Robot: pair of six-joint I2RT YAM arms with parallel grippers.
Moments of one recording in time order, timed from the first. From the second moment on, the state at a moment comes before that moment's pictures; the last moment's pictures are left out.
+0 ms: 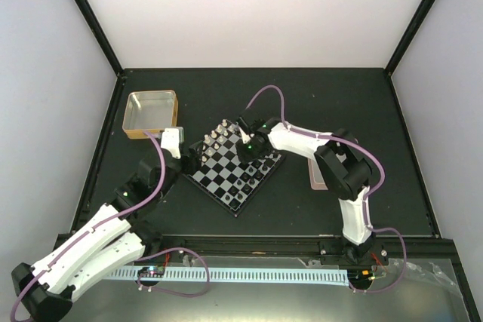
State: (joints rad) left arm -0.66 0.65 0.58 -0.28 -0.30 -0.43; right arm 0.76 2.01 1.41 -0.61 -0.16 0.36
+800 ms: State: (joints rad) left arm -0.66 0.71 0.58 -0.28 -0.27 -0.46; right arm 0.80 1.95 1.36 -0.49 -0.05 0.29
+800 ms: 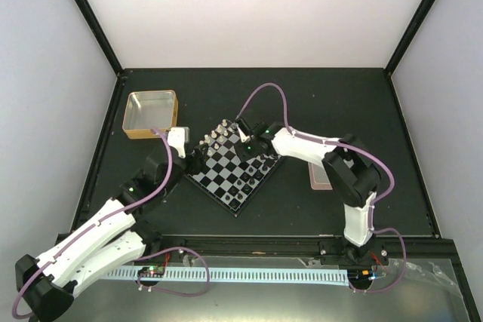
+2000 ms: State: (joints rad) left arm -0.54 0.90 0.57 -0.02 0.34 -0.72; right arm 0.80 1.48 0.92 0.12 -0.55 0.36
